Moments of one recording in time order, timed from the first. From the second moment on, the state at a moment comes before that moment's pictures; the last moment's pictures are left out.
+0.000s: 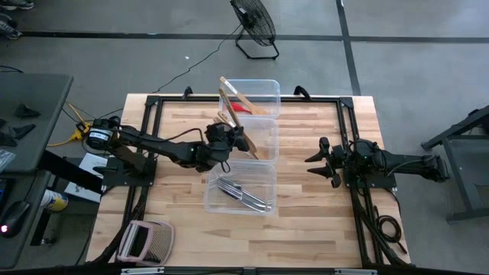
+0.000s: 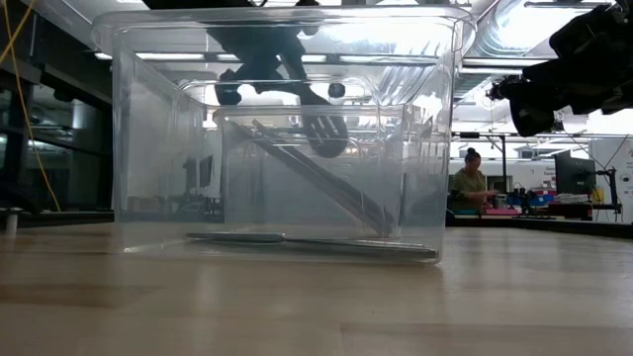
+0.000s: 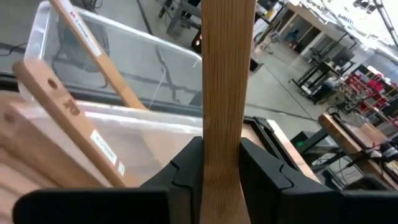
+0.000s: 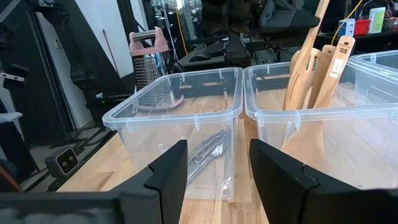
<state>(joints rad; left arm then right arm) -0.09 1.56 0.99 0.23 -1.02 -0.96 -0.10 0.09 0.01 0.06 -0.26 0.16</state>
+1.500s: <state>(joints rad) -0.11 1.49 1.01 0.29 -1.06 -0.74 -0.10 0.09 0.01 0.06 -0.26 0.16</state>
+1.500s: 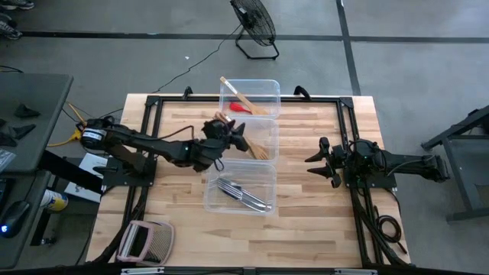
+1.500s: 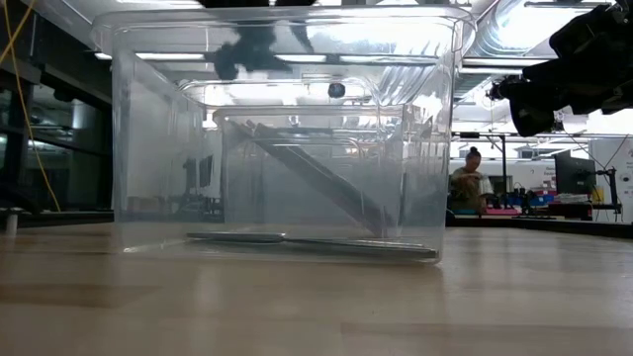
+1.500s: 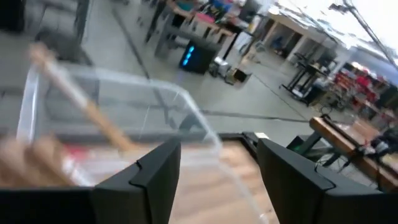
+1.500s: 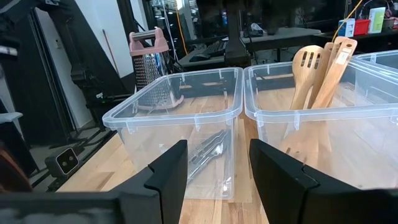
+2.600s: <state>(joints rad) 0.25 1.12 0.68 0.52 -0.11 0.02 -0.10 0.09 0.01 0.07 -0.26 0.16</state>
